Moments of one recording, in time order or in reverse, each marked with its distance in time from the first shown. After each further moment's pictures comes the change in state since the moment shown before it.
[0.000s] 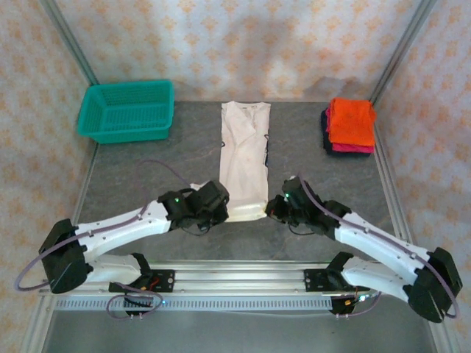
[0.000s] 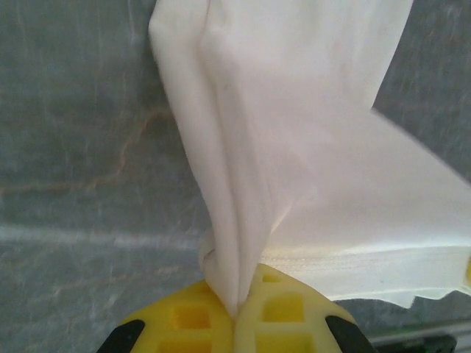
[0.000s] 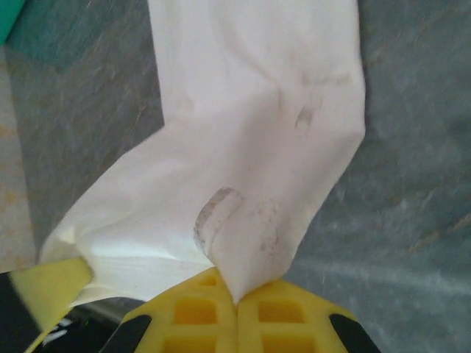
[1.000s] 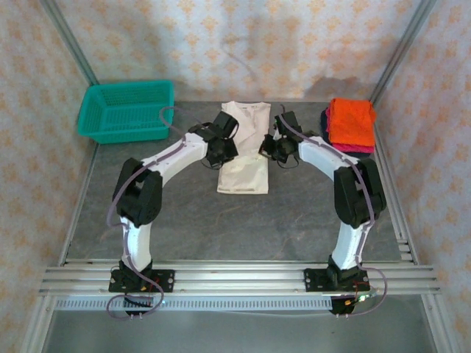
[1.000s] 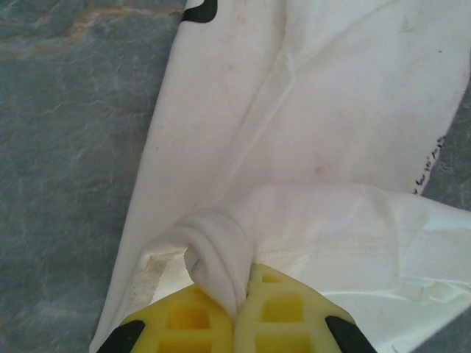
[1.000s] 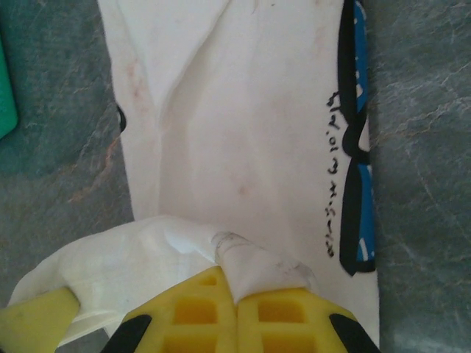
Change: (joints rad) left arm 0.390 0.732 0.745 -0.093 0.058 0.385; right arm -0.365 0.864 0.722 0.021 -0.167 -0.336
